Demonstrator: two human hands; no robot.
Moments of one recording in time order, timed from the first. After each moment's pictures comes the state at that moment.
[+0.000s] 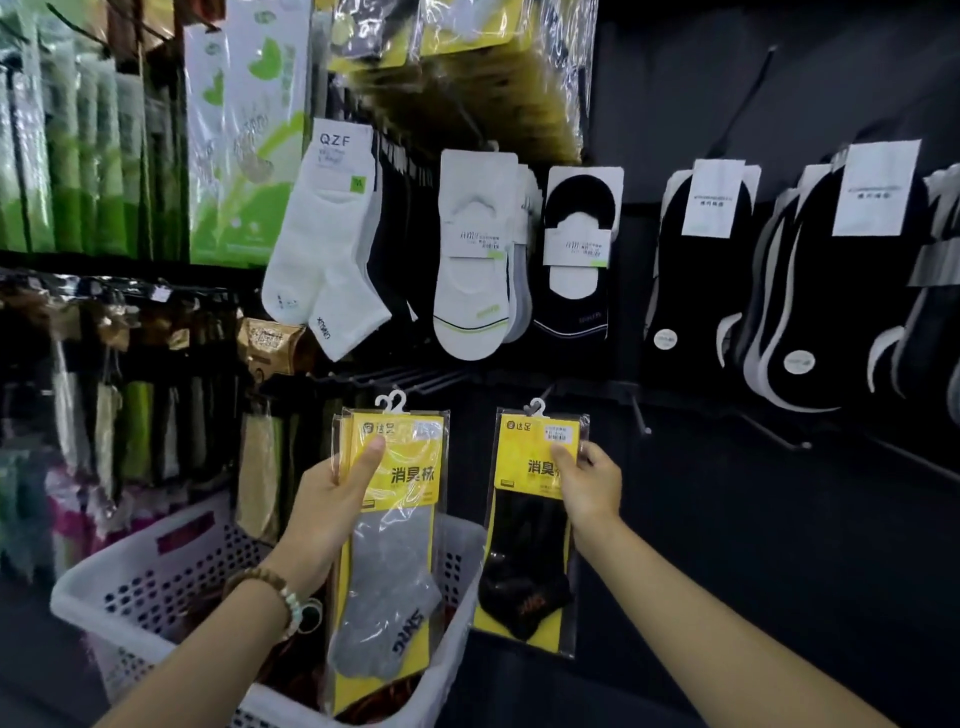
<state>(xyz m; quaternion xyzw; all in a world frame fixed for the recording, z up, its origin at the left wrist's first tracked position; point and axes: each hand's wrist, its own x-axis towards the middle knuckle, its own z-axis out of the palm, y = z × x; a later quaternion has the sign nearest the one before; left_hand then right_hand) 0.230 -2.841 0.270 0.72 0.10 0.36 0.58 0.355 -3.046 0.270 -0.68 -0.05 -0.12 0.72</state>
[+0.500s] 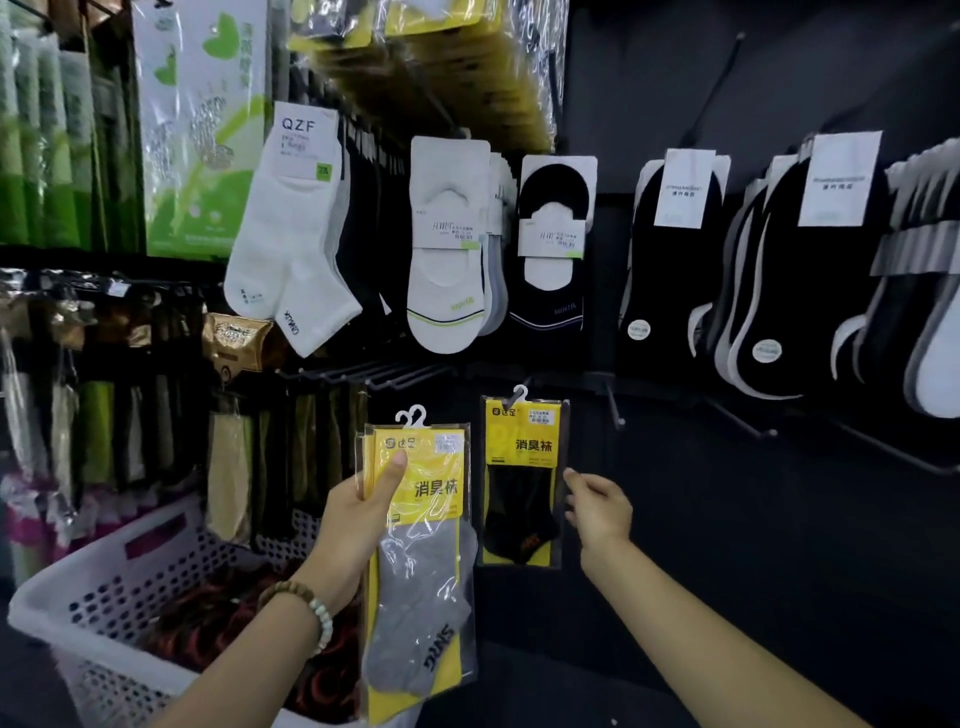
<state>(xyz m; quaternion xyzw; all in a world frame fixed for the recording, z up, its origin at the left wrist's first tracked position) 0.253 -2.872 0.251 0.70 0.08 0.27 0.66 0.355 -3.080 0.247 -0.63 0.09 -0.08 0.77</state>
